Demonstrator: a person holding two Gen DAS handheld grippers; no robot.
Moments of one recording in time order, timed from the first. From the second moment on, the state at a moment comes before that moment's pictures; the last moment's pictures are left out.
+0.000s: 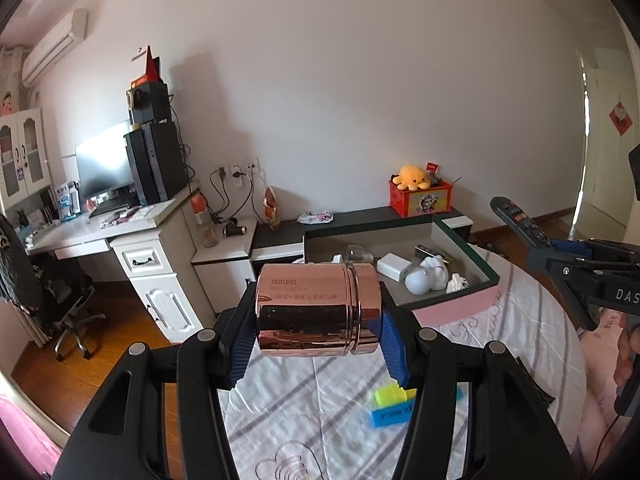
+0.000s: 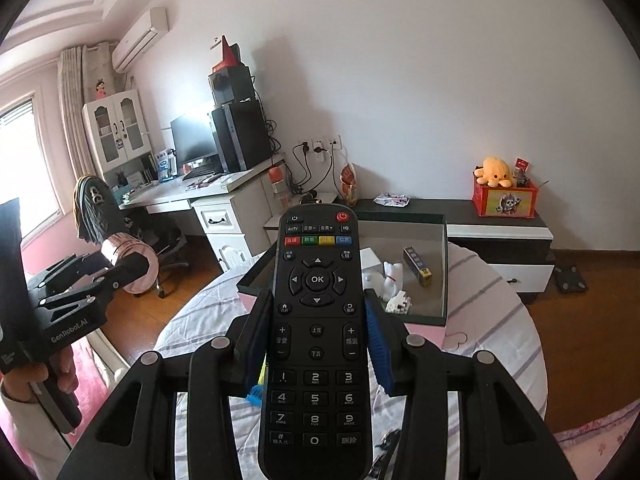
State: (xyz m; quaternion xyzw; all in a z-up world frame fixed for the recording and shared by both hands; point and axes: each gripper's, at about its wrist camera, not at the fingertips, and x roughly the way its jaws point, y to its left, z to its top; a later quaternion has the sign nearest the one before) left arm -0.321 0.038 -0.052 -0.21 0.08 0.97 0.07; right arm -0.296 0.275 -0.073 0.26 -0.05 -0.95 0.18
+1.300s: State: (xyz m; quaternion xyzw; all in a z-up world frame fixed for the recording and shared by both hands) left arm -0.536 0.148 -0.171 -0.35 0.15 0.91 0.14; right arm -0.496 0.290 -0.165 0.37 0.05 -0.93 0.08
